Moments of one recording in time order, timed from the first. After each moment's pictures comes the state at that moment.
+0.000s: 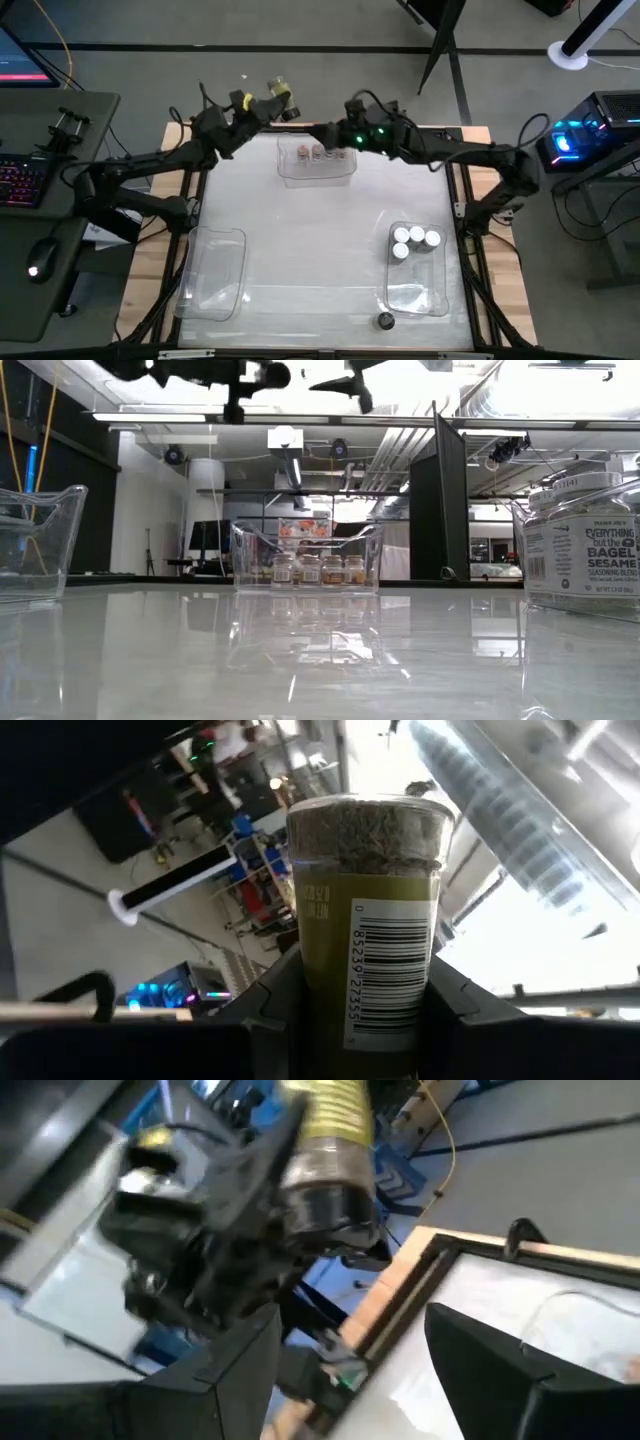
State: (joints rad) left arm 0.45 1.20 0.86 0.57 -0.22 -1.05; right arm -0.23 1.57 1.43 0.00 0.09 0.81
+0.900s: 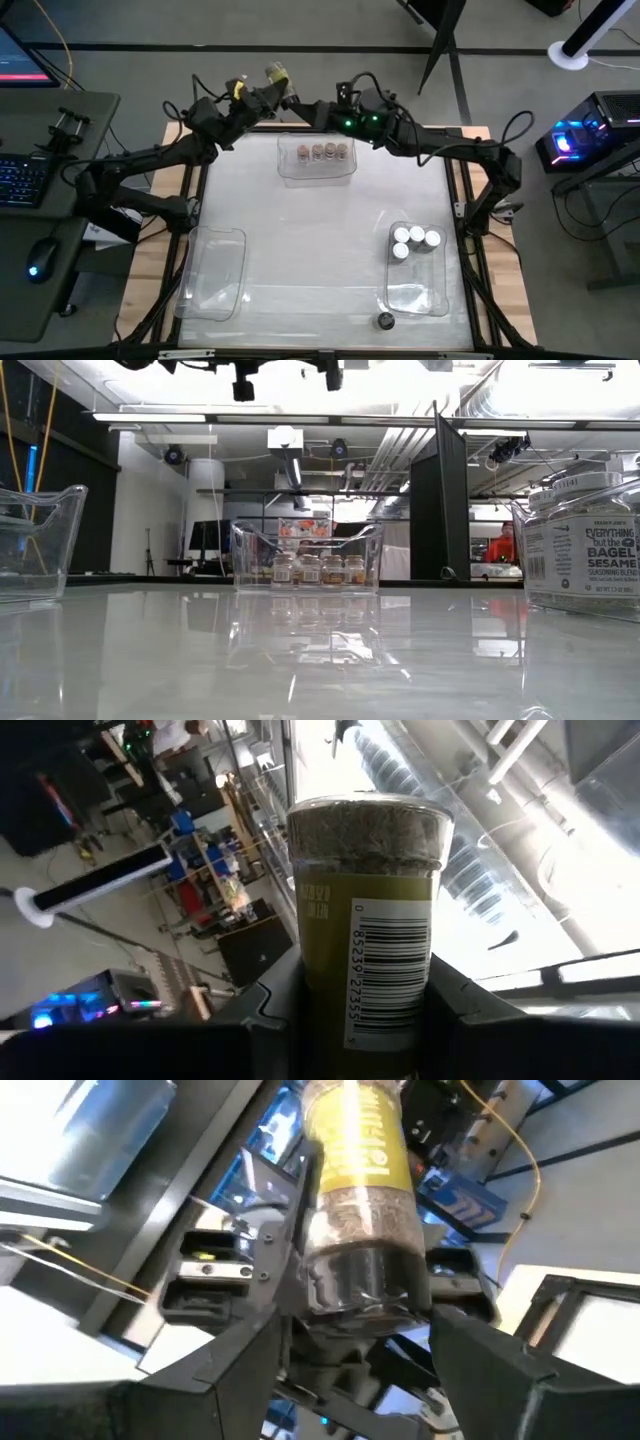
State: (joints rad) left arm 0.45 1.22 0.97 0.62 -0.14 -1.12; right arm -0.25 1.72 1.65 0.15 0.06 0.97
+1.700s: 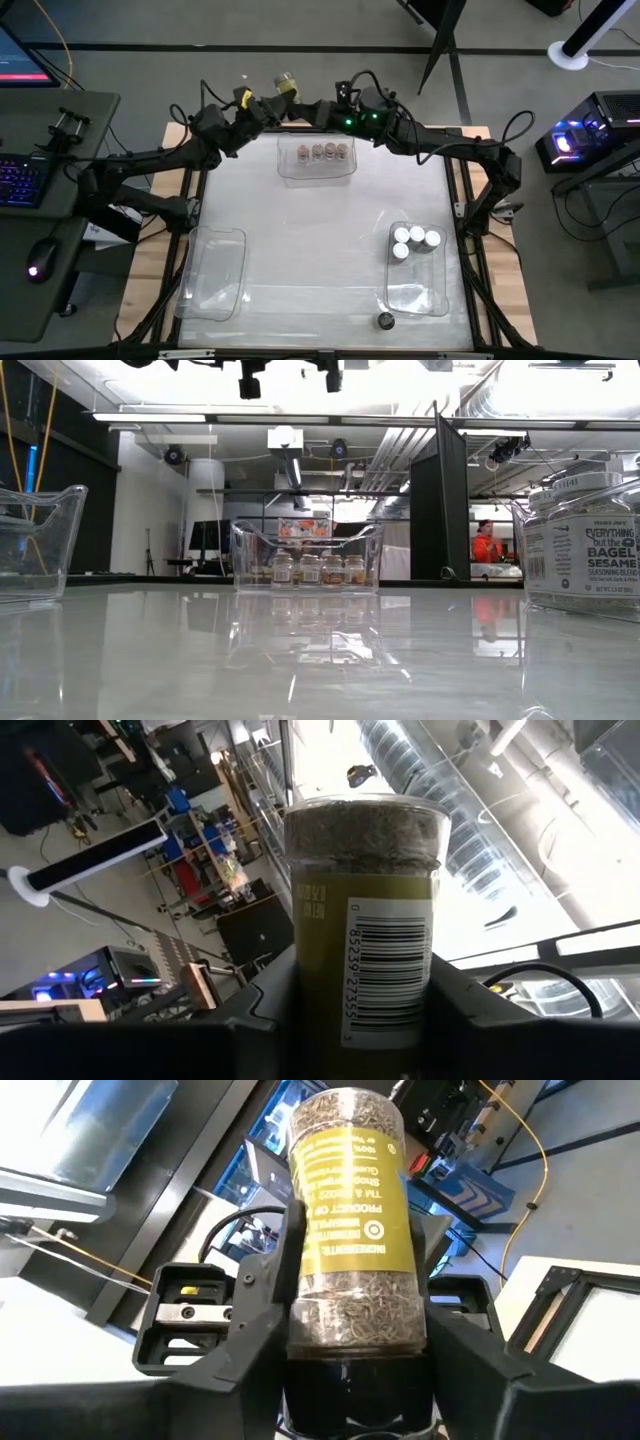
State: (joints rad) left arm 0.38 1.25 0.97 0.62 -0.17 -1.09; right arm -0.26 1.72 1.65 0.15 0.01 0.98
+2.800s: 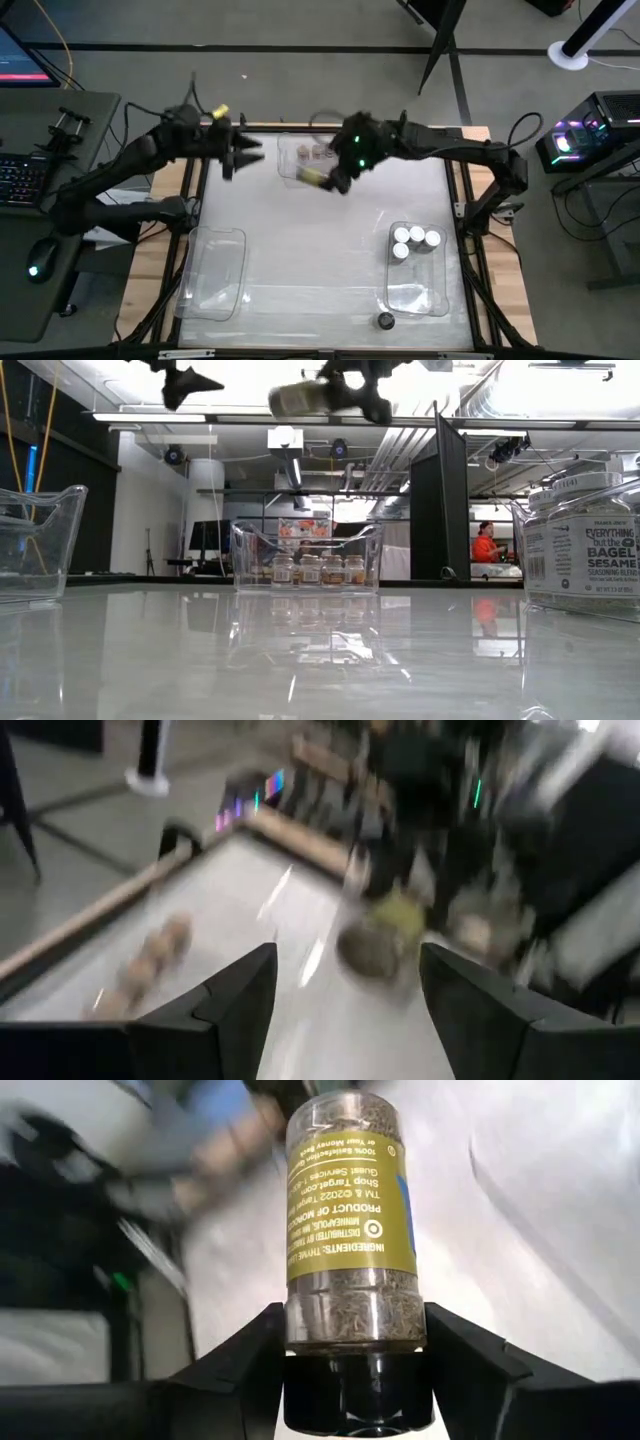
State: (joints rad) left arm 0.54 0.85 0.97 -0.42 0.36 -0.27; right arm -0.21 1.67 1.66 -0.70 -0.34 0.49
